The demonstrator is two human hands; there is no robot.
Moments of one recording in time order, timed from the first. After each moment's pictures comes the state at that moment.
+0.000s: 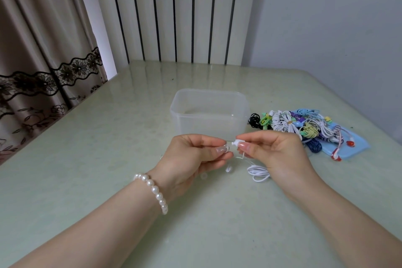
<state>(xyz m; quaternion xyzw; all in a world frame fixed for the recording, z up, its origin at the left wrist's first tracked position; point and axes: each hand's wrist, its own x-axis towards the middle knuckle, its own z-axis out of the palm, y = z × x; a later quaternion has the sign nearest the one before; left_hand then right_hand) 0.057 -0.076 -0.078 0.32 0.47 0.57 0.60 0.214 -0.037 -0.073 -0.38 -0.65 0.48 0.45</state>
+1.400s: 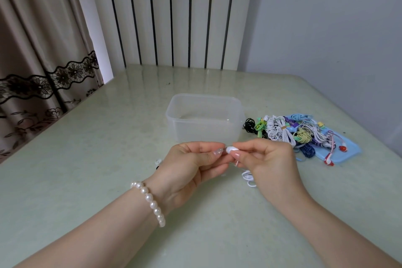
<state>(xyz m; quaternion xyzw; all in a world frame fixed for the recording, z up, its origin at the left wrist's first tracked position) 0.064 -0.081 -0.075 0.27 0.43 0.57 0.65 0.207 -0.047 -0.076 -0.40 -0.66 0.43 0.46</state>
